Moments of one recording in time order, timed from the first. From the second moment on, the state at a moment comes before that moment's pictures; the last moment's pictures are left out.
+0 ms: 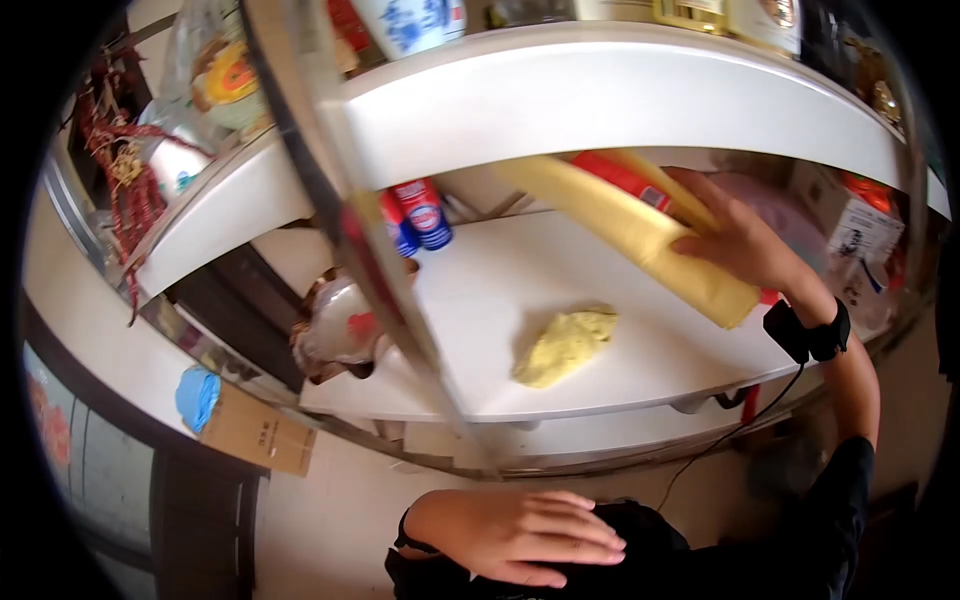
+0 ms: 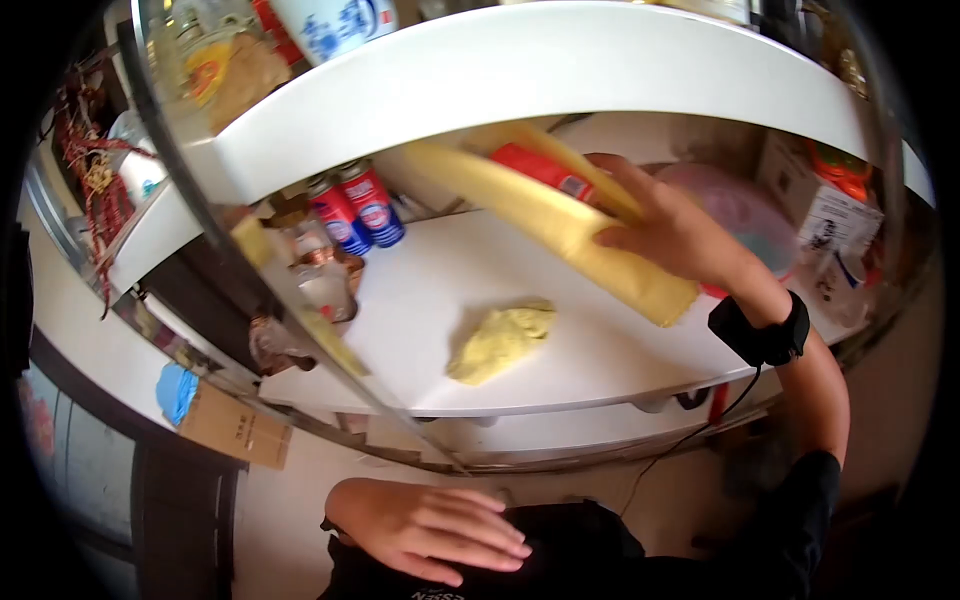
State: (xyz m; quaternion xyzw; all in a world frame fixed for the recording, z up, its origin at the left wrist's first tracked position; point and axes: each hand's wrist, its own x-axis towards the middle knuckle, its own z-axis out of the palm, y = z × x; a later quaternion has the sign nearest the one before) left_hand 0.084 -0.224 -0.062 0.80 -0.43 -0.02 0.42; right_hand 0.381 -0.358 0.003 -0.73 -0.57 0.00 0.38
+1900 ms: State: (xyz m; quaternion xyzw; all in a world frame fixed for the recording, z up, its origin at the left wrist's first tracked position) left_hand 0.004 -0.009 -0.102 0.89 0.24 0.38 0.08; right_hand 0.326 -0.175 -0.016 -0.64 -0.71 0.18 0.24
